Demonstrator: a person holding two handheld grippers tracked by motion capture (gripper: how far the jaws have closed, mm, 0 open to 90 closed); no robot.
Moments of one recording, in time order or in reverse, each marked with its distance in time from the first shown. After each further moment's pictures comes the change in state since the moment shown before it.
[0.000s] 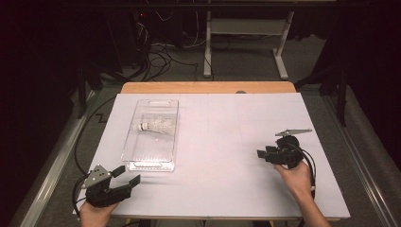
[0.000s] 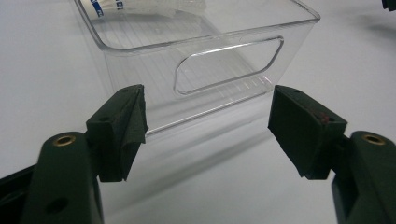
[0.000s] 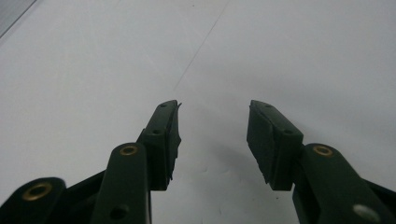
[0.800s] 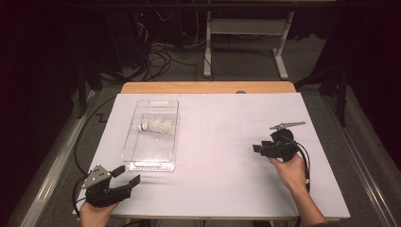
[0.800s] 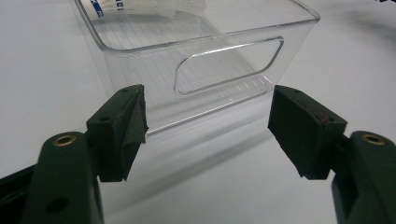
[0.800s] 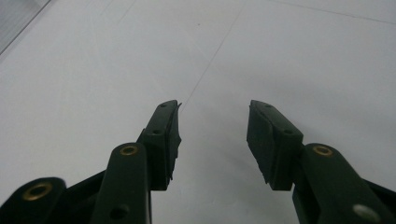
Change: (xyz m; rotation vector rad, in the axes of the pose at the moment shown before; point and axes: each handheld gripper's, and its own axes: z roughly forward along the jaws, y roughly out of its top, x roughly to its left) left arm 0.000 0.000 0.000 0.001 -0.001 0.001; right arm 0.005 0.022 0.007 0.015 0.001 -0.007
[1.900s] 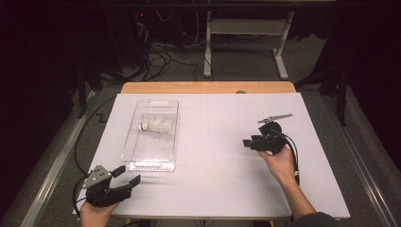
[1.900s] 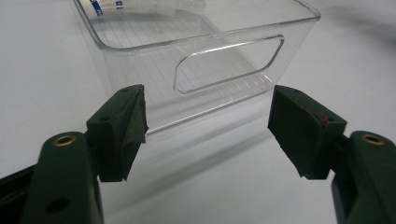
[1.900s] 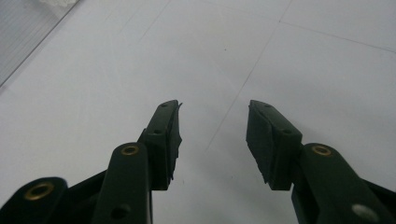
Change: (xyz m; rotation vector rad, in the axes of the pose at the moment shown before) left arm 0.000 0.000 0.001 0.002 0.000 0.001; right arm 0.018 0.026 0.016 0.017 0.023 -0.026
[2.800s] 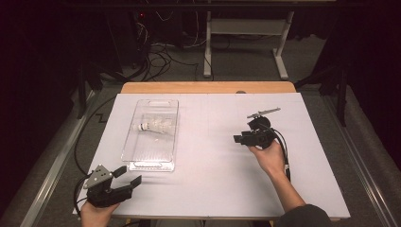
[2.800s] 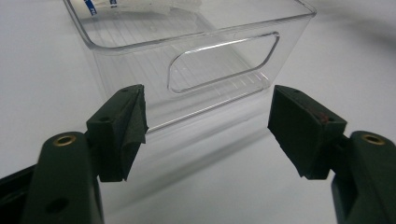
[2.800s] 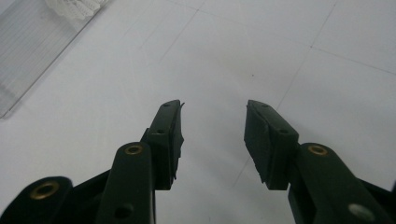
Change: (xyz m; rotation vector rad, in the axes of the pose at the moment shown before) left arm -0.002 0.000 0.002 0.007 -0.006 0.012; right arm 0.017 0.023 0.015 0.006 0.022 -0.030
